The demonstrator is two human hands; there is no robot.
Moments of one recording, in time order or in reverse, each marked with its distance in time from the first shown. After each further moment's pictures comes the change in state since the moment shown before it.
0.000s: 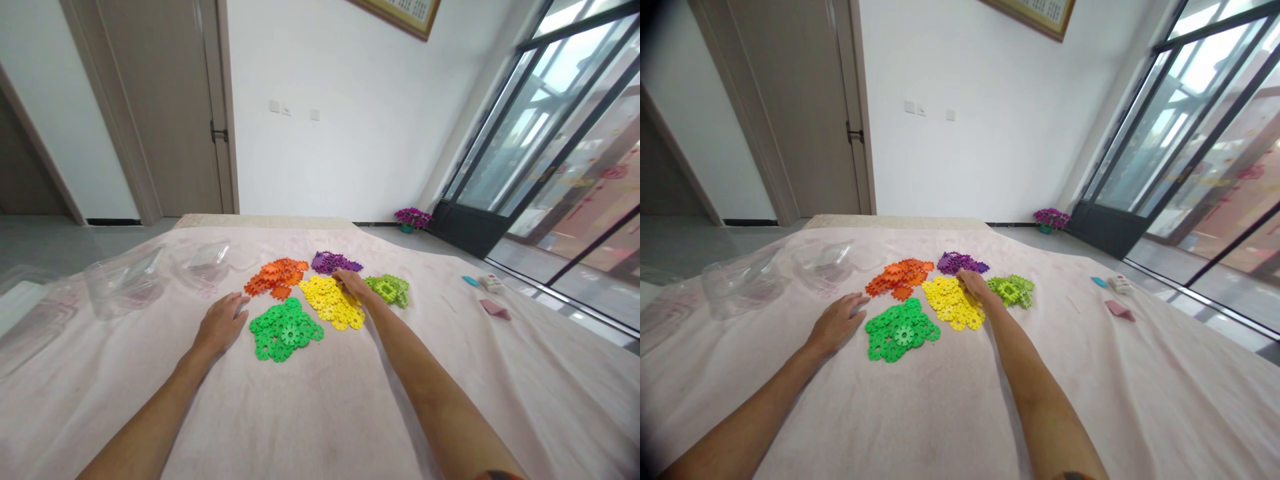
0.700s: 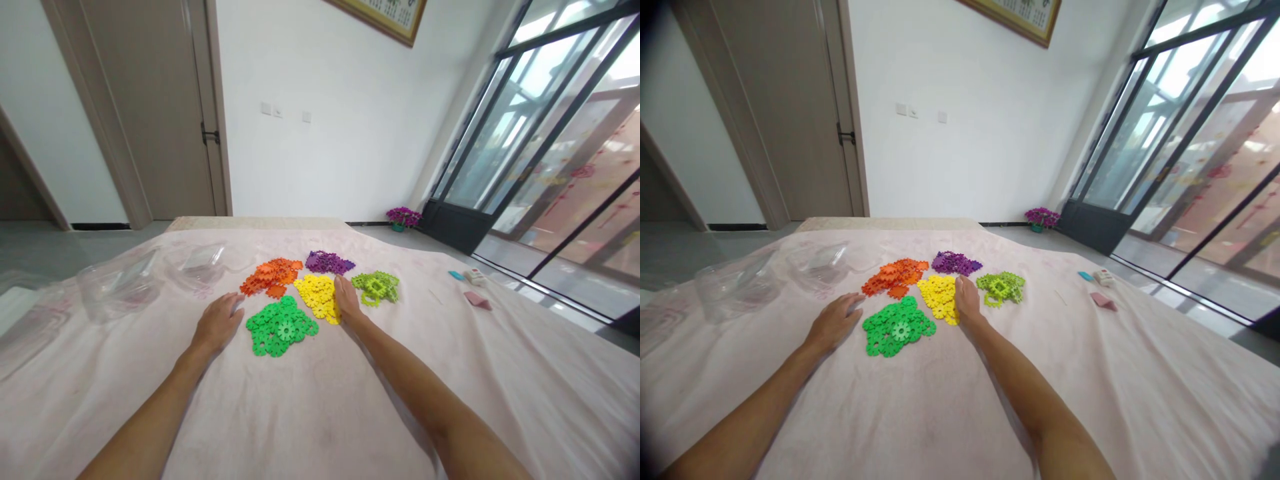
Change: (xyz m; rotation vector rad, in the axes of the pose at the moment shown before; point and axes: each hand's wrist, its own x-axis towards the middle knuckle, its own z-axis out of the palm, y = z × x) left_hand 0.001 0.000 -0.001 -0.020 0.024 0.013; right_hand -0.052 0.015 0.036 -0.176 0.271 0.037
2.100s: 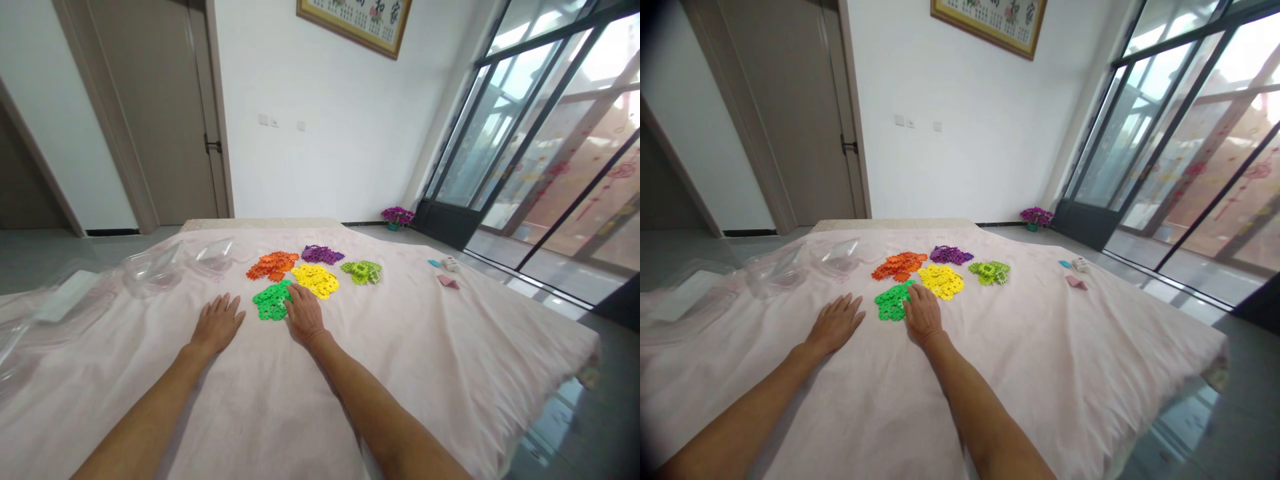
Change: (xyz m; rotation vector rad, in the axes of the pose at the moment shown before) left_hand -0.085 0.023 -0.036 0.378 -0.157 -0.036; right_hand -0.151 -0.129 -0.008 -0.157 -0.078 -0.555
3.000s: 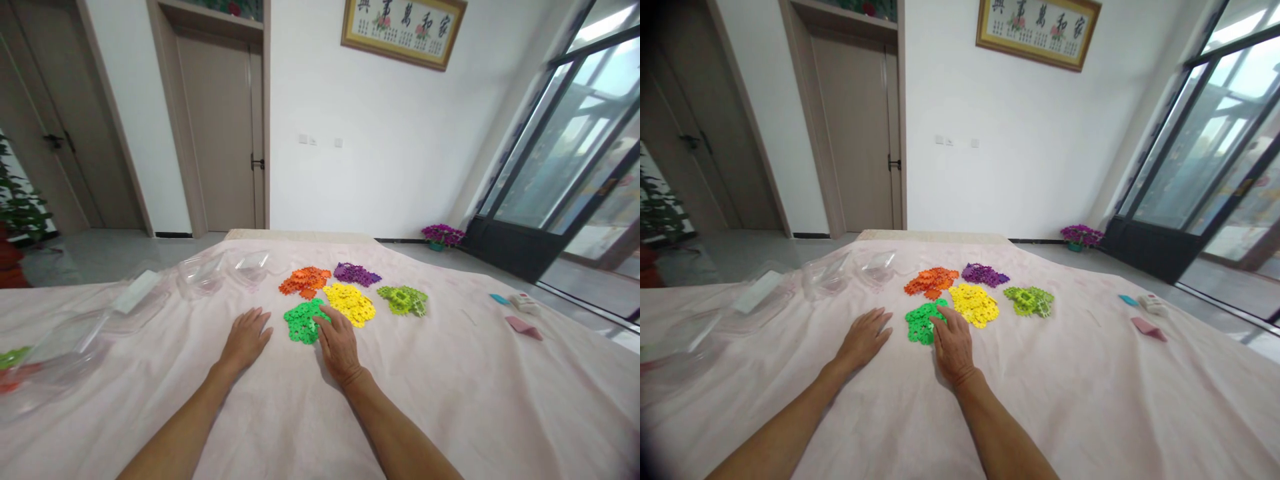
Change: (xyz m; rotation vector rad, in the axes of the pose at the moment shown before) left_hand 0.000 -0.009 0.001 -0.204 0.103 -0.008; right_hand -0.004 -0.001 -0.006 0.097 0.112 -0.137
